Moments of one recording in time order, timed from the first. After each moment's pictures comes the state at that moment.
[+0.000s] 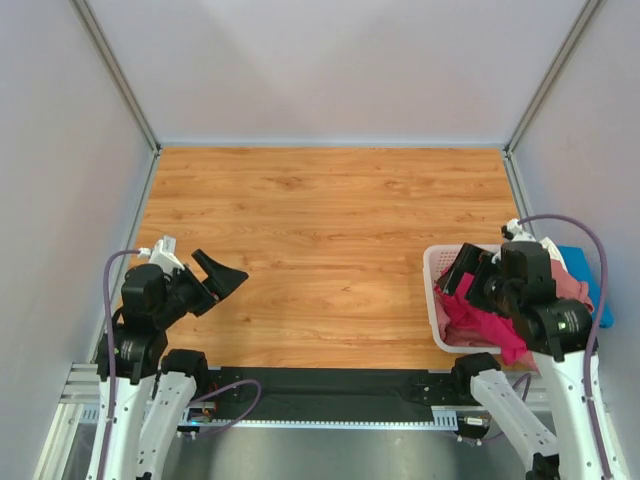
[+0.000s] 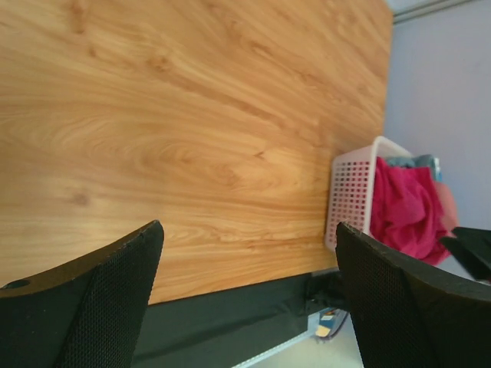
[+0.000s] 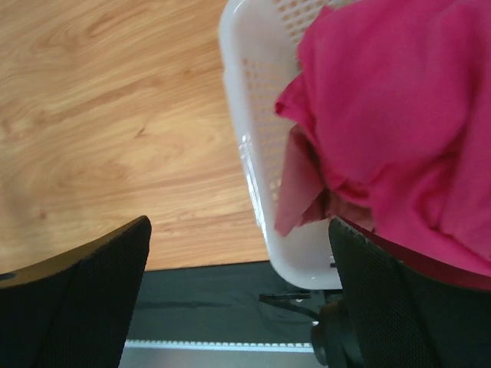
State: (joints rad) left arm -0.09 0.37 0.74 -0.82 0.37 -0.81; right arm 0.20 0.63 1.05 -1.20 -0.03 0.55
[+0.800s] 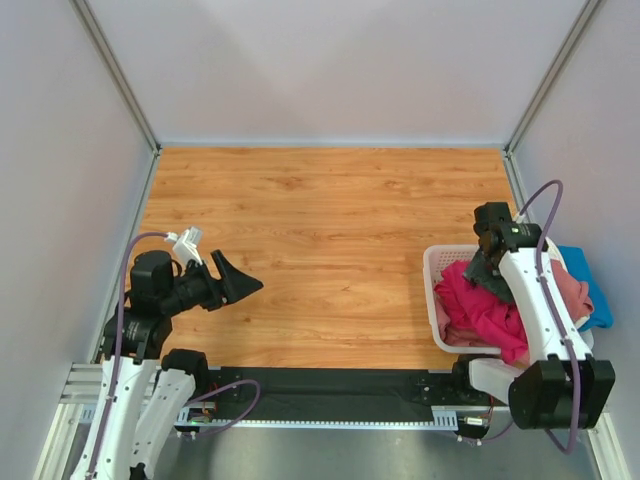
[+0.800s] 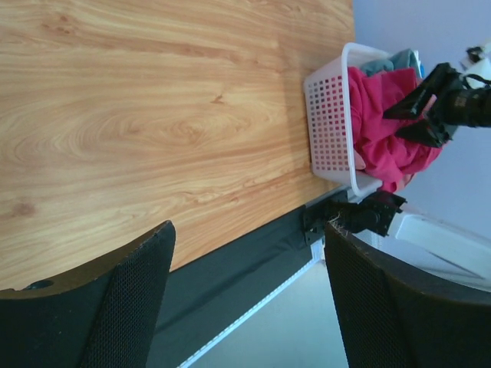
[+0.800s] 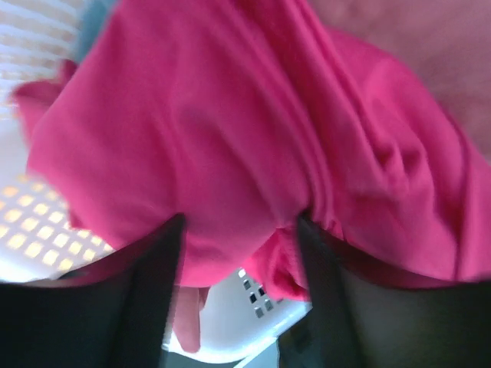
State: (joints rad) left arm -0.12 0.50 0.75 -0.80 0.60 -0.66; right arm 0.01 1.14 1.09 -1.29 0.43 0.70
